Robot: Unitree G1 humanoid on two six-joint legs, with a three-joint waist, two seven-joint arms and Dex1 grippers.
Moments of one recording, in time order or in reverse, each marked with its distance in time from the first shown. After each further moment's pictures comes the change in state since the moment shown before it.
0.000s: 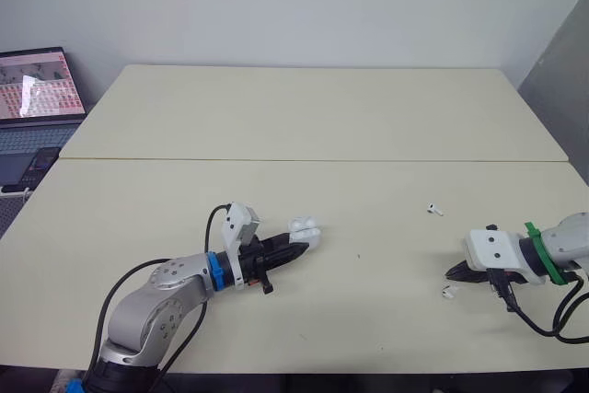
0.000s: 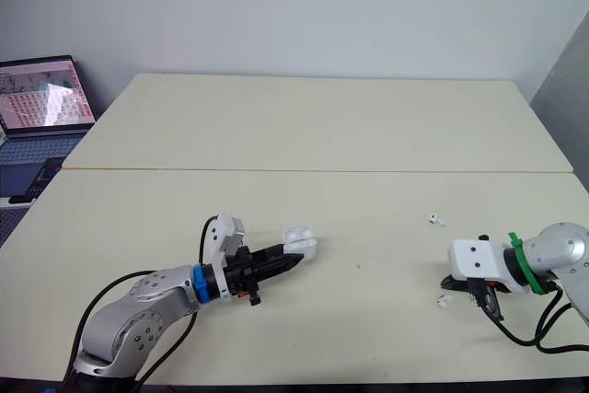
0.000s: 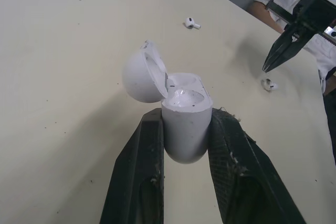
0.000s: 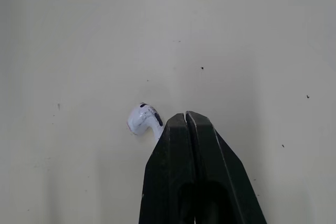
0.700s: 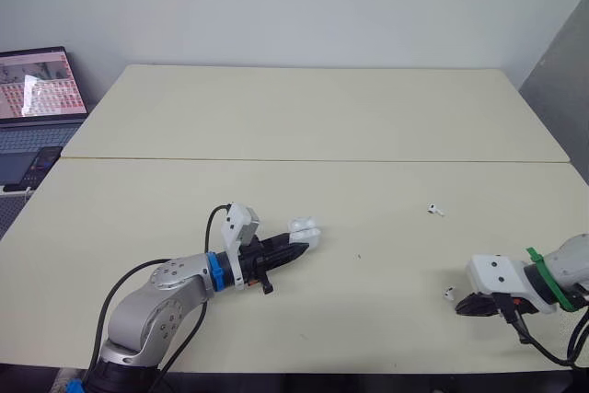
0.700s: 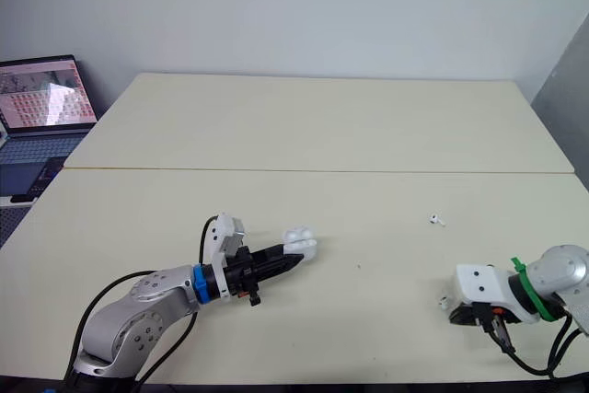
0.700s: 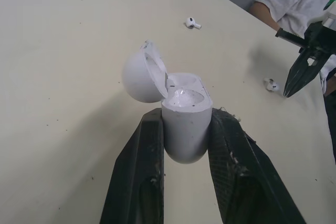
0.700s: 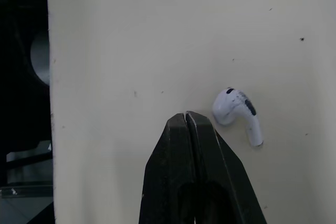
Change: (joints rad) left arm 0.000 0.000 0.000 0.001 0.000 0.000 -0.001; right arm 0.150 -0.035 -0.006 -0.072 0.037 0.074 0.005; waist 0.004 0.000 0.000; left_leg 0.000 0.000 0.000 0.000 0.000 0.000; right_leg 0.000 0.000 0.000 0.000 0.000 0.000
